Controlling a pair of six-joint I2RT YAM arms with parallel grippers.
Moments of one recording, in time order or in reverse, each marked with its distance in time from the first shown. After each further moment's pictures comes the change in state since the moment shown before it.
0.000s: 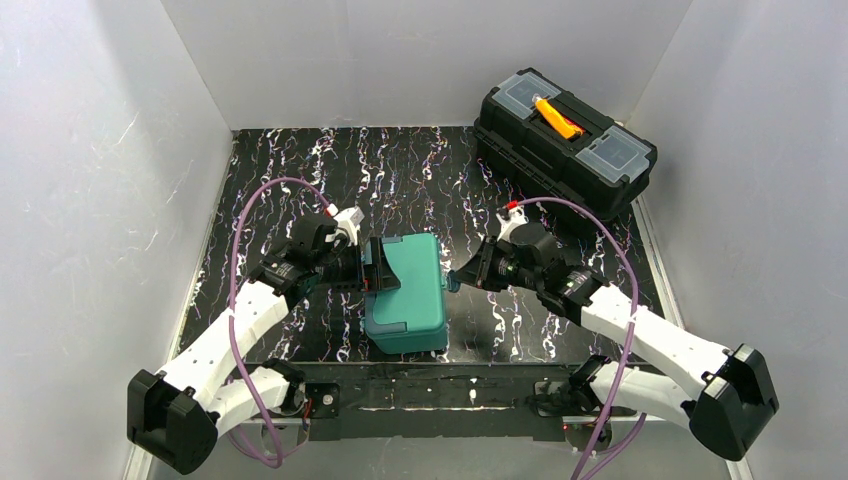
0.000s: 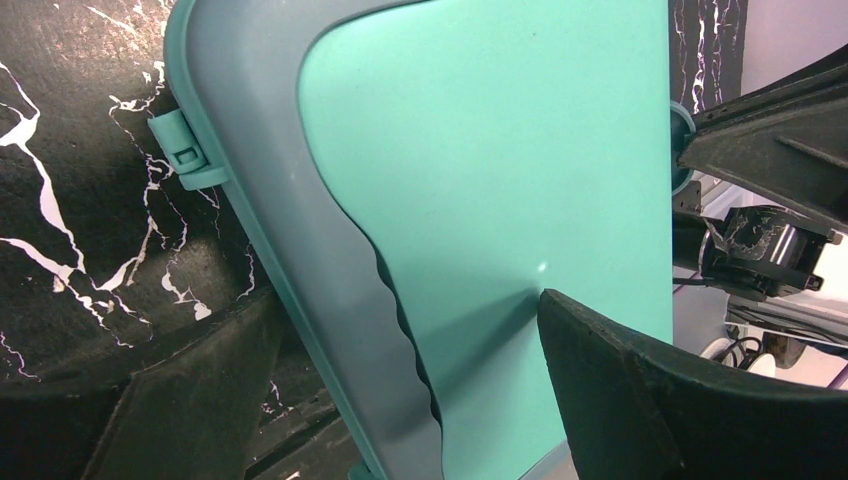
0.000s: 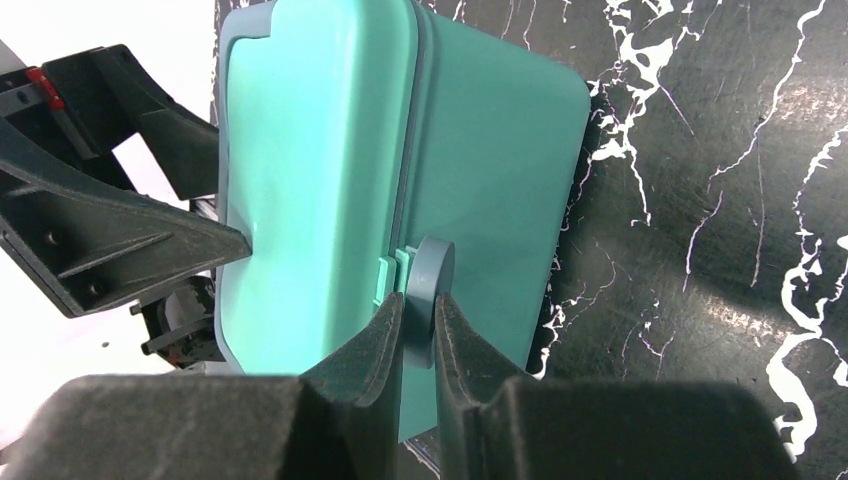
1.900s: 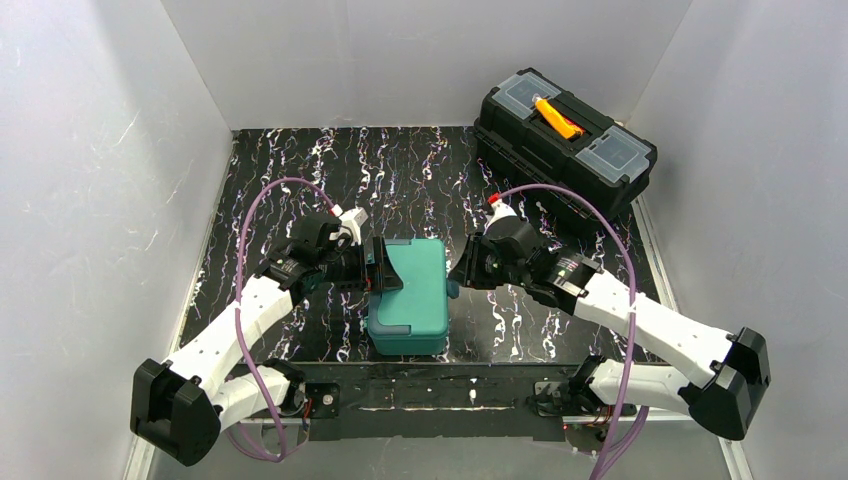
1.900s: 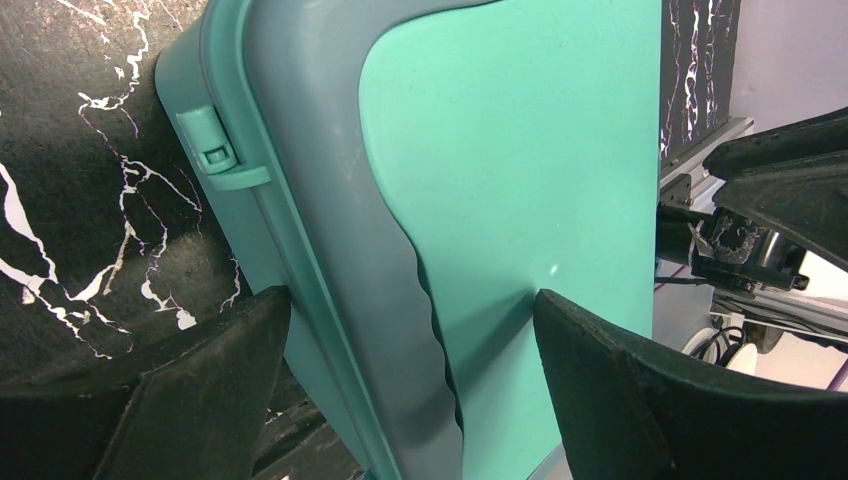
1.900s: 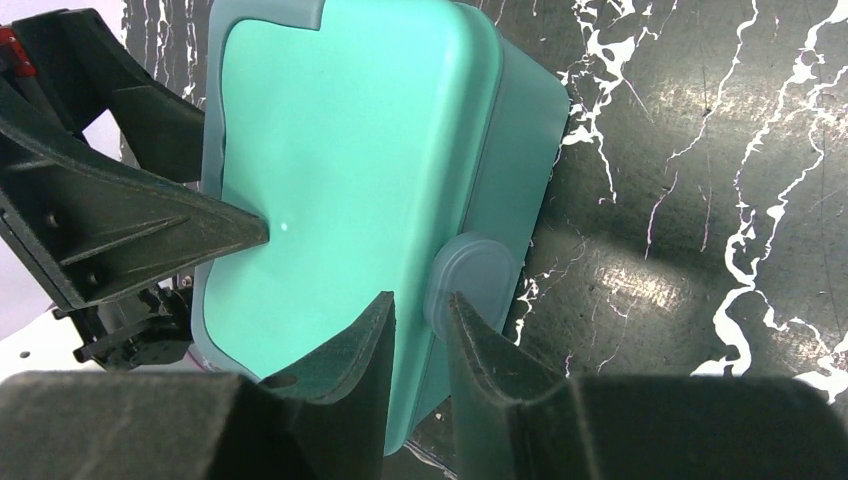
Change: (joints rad) left arm 0.000 0.045 -0.006 0.023 0.024 -0.011; right arm 0.145 0.082 0.236 -0.286 0.215 -0.063
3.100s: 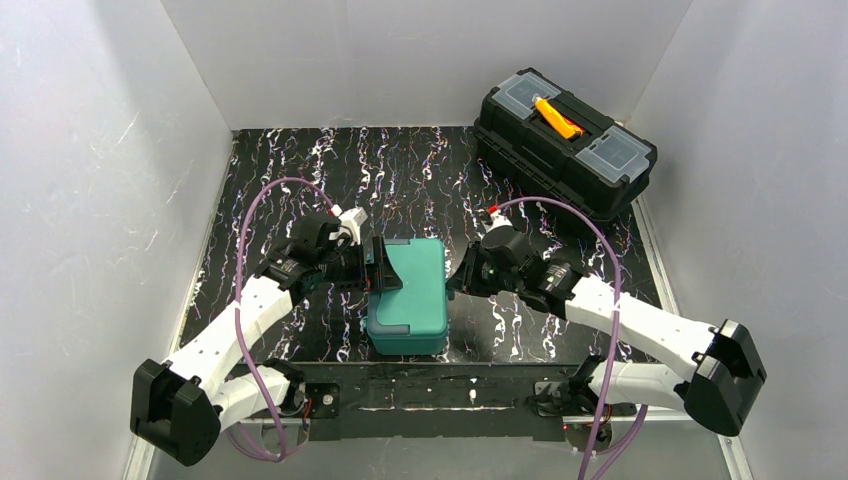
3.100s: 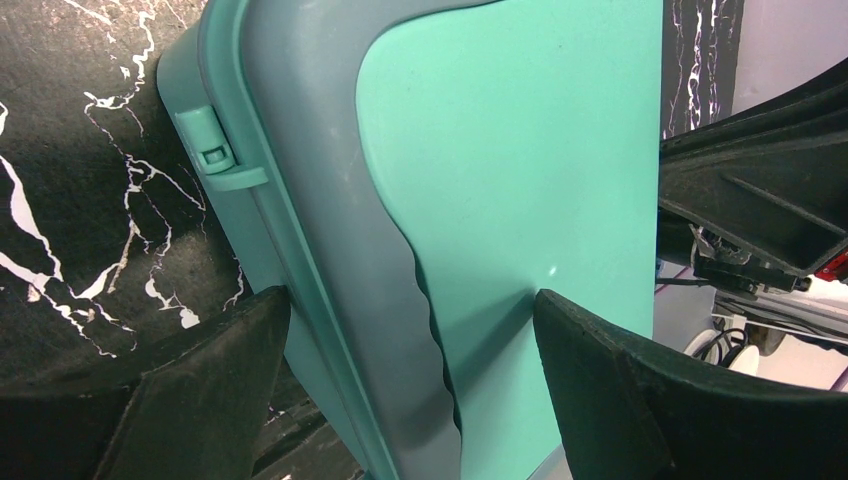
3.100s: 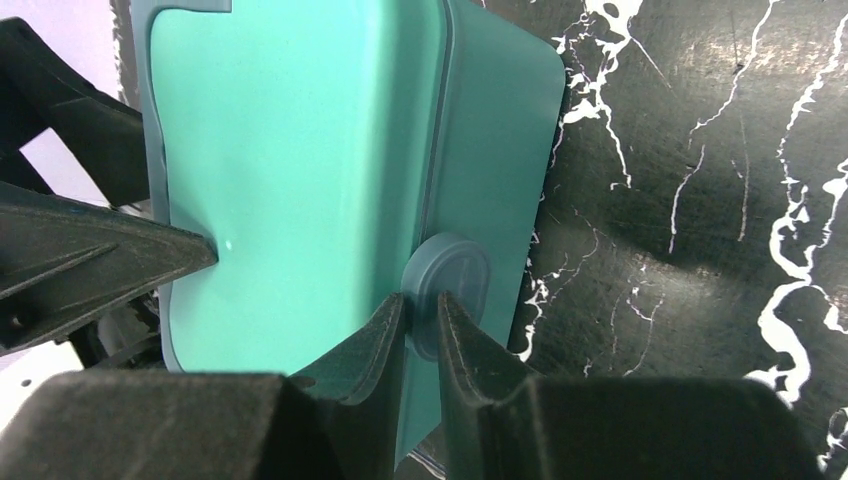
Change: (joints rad) left arm 0.000 0.000 0.000 0.000 0.001 0.000; right arm -0.005 0.042 -0.108 0.111 -0.032 0.089
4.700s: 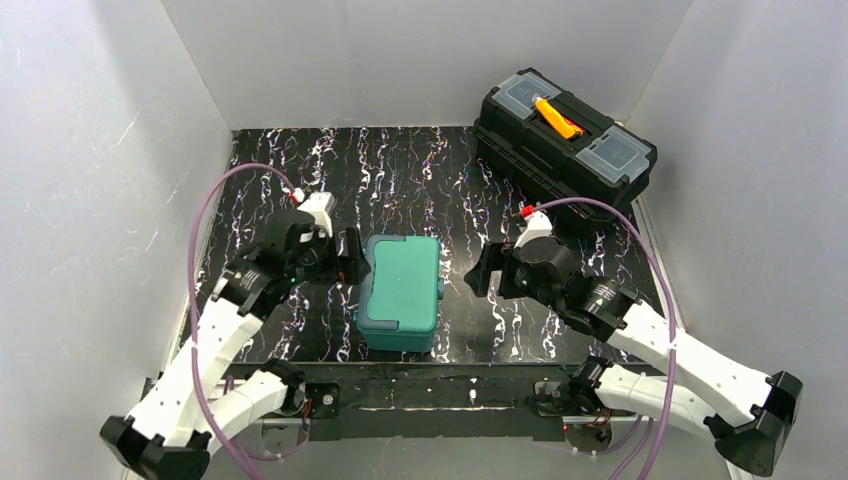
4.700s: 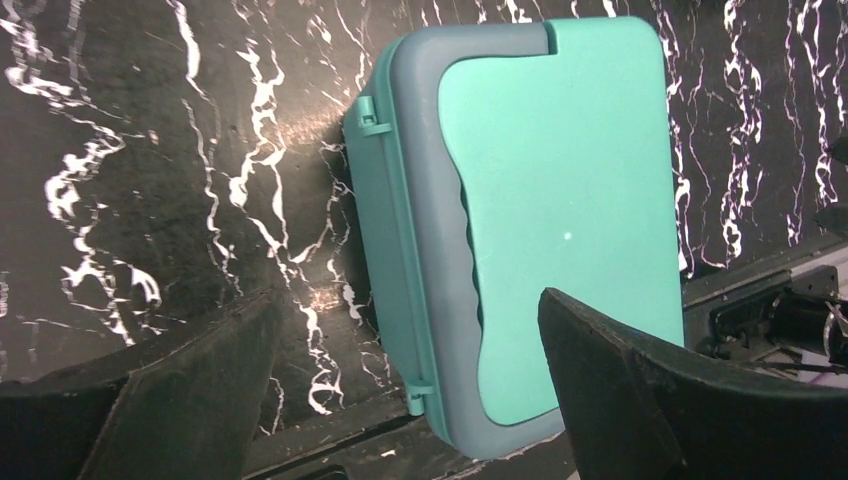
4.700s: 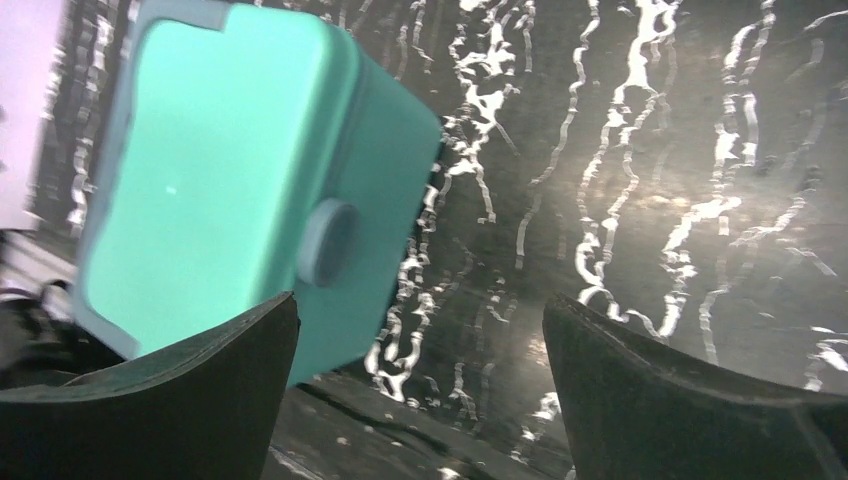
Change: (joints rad) left arm -0.005 -0.159 0.206 -0.287 -0.346 0.129; right arm -0.005 -0.291 -0.042 -0.113 0.196 -0.195
